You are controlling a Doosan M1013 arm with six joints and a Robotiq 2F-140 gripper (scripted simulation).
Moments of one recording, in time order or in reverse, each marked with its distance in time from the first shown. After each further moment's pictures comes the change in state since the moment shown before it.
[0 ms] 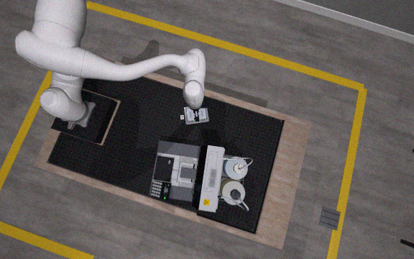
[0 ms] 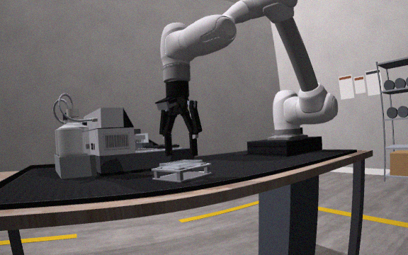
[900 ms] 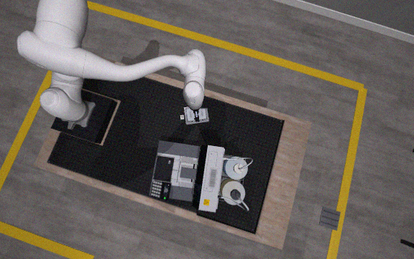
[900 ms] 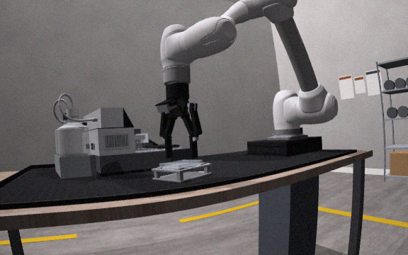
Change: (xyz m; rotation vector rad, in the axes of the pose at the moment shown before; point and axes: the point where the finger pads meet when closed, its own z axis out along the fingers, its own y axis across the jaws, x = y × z) arm 0.000 0.000 0.008 0.000 0.000 0.000
